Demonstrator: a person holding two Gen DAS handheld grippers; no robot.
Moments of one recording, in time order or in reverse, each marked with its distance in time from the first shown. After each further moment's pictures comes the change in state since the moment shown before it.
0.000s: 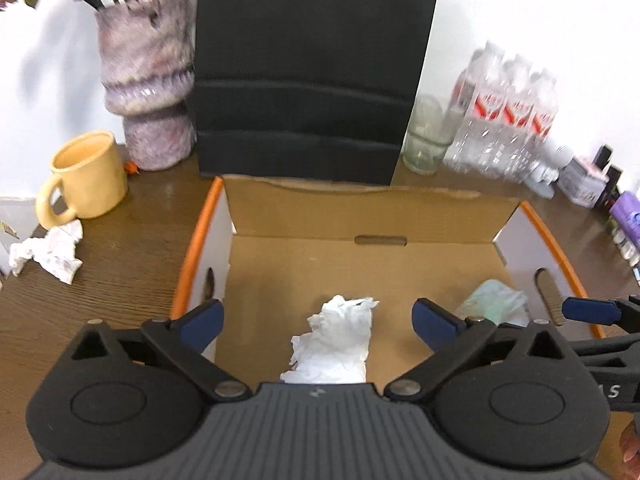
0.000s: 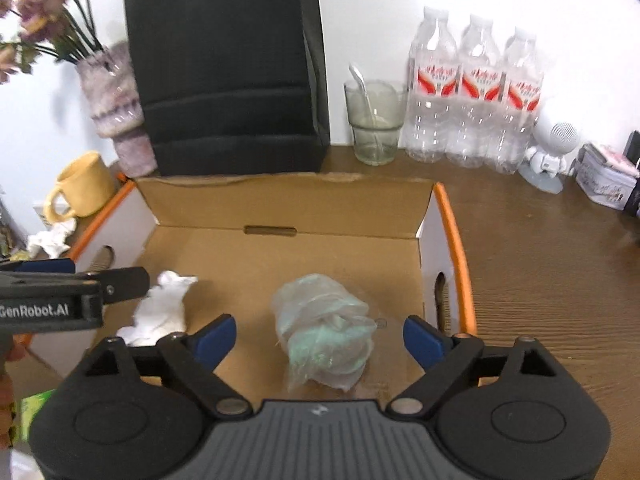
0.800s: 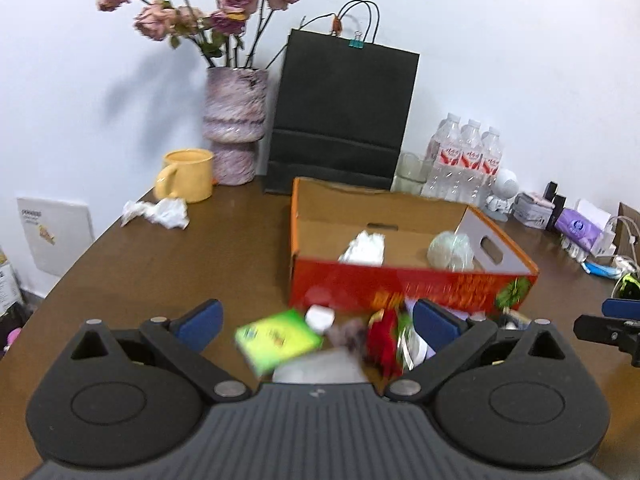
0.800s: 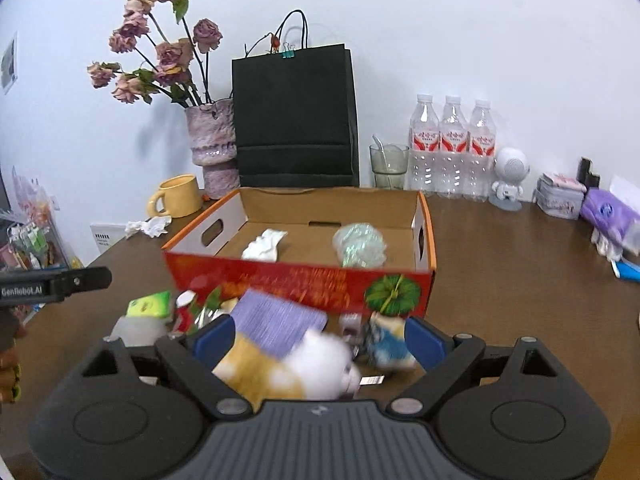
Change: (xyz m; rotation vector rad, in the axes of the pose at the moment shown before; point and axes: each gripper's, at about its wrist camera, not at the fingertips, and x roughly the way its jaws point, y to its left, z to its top) left arm -0.174 0.059 -0.165 -0.033 -0.265 -0.016; right arm -0.177 0.029 -0.171 -0.044 -0.259 0.059
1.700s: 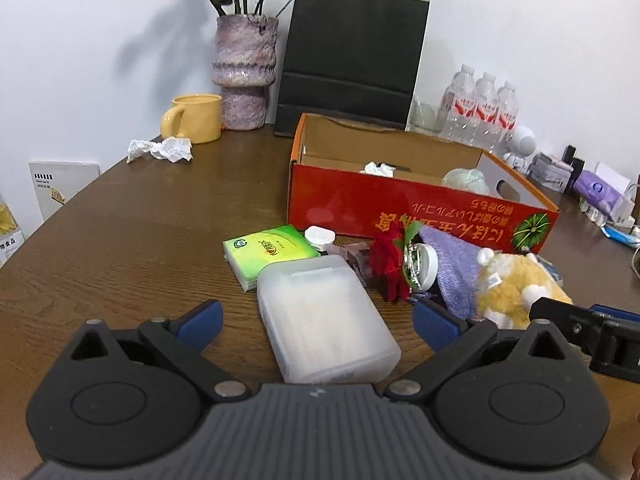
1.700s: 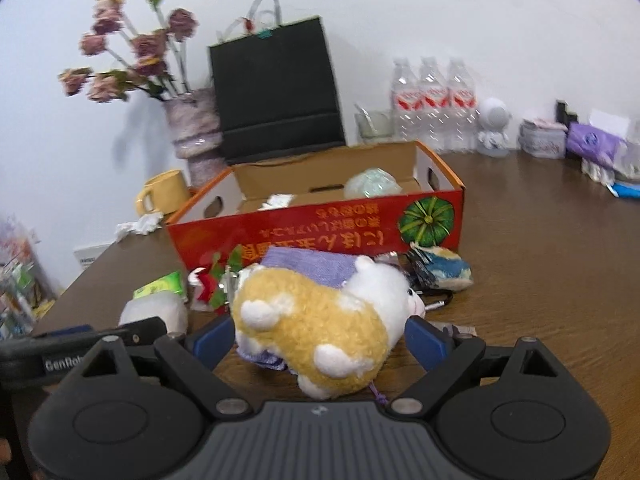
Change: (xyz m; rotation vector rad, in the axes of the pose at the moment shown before) left arm 0.033 -0.016 -0.048 -0.014 0.105 0.048; right arm 0.033 0.052 -0.051 0.181 0.006 -0.068
